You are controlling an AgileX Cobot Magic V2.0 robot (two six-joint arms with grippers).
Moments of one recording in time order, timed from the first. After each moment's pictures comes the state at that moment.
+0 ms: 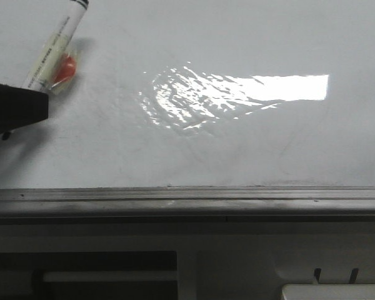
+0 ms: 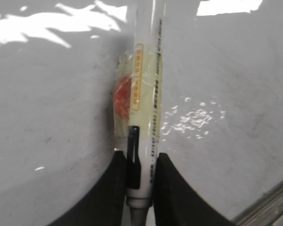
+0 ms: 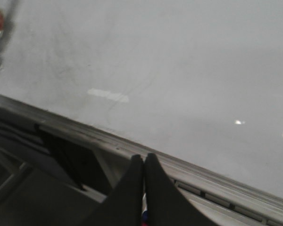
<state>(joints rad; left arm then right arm) -0.69 1.11 -0.21 -0.09 -0.63 -0.02 0.41 0.27 -0.30 0.22 0.48 -0.11</state>
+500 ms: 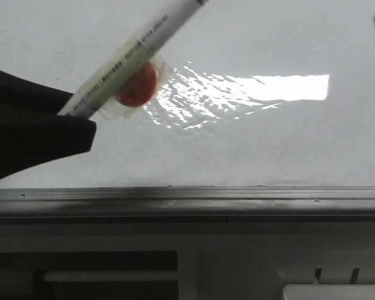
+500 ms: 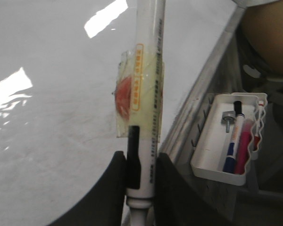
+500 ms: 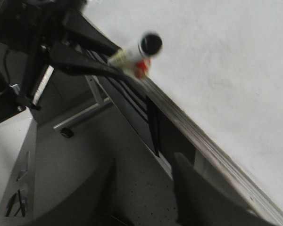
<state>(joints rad) -0.71 1.05 -0.21 0.58 -0.64 -0.02 0.85 0.68 -0.62 0.27 0.52 -0.23</state>
